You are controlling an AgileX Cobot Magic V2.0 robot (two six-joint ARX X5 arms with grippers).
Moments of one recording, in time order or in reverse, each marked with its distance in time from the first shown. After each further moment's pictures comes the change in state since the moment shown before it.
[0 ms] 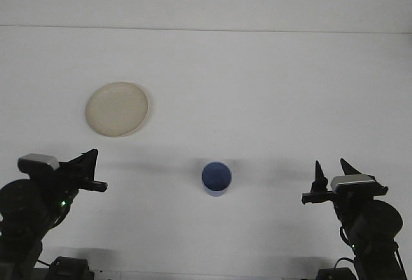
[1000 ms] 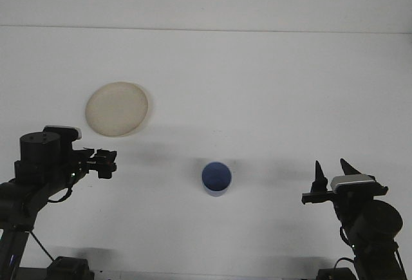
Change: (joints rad) left arm 0.000 0.330 0.229 -0.309 0.006 0.117; right arm 0.000 0.000 0.000 0.000 0.000 0.000
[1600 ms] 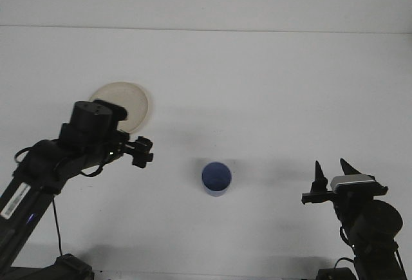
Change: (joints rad) left arm -0.377 0.322 0.339 -0.112 -0.136 -0.016; right arm 0.000 0.000 0.000 0.000 -0.002 0.000
